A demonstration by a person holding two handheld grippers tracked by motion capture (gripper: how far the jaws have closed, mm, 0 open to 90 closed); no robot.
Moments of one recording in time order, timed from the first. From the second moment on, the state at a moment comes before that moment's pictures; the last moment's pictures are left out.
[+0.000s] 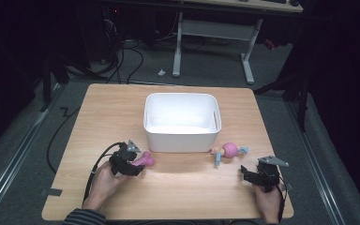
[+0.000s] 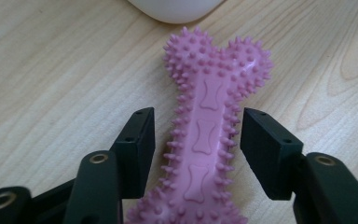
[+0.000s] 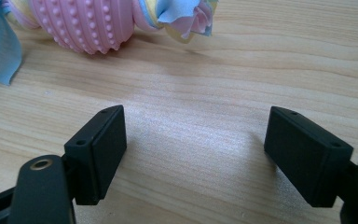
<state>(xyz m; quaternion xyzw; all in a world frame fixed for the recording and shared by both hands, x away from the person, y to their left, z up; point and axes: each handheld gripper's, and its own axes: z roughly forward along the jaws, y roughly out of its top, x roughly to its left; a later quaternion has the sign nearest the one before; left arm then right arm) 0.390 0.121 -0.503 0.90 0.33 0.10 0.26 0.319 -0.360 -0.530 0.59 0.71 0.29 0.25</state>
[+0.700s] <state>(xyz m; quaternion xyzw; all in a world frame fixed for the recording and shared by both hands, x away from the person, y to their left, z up) 0.387 0.120 -0.504 0.91 0.31 0.10 0.25 0.319 -0.360 -0.530 0.59 0.71 0.29 0.25</state>
